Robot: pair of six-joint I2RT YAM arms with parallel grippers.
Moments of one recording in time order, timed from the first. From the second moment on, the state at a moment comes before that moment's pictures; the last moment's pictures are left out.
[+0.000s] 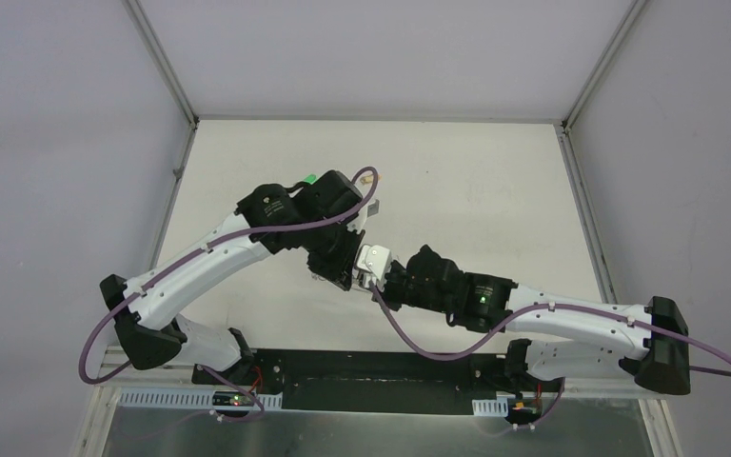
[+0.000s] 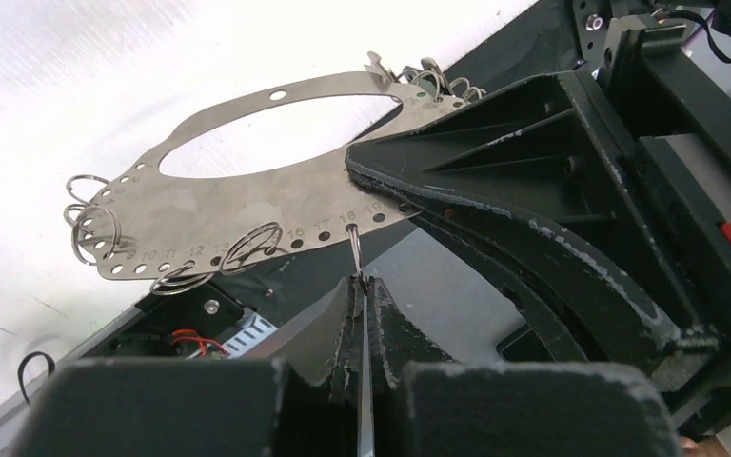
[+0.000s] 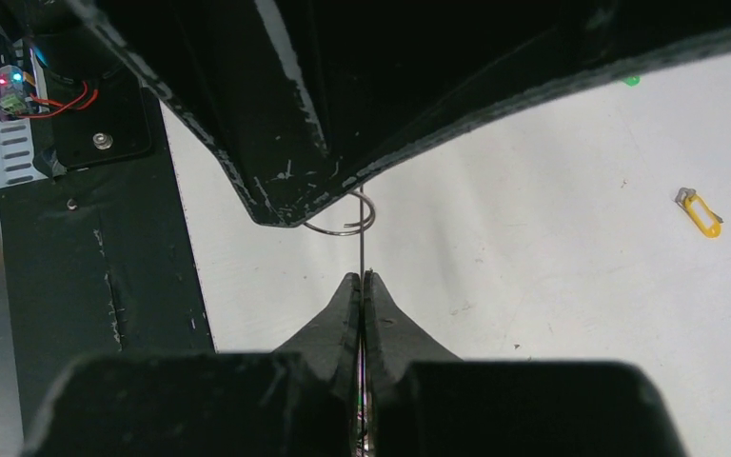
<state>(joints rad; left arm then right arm) -0.97 1.35 1.54 -1.22 0.20 -0.53 1.27 1.09 0.82 -0.14 0.07 -0.17</state>
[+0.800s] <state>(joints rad) -0.81 1.47 1.63 -1.34 0.50 -0.52 1.29 1.05 0.79 -0.11 0.09 -0.30</state>
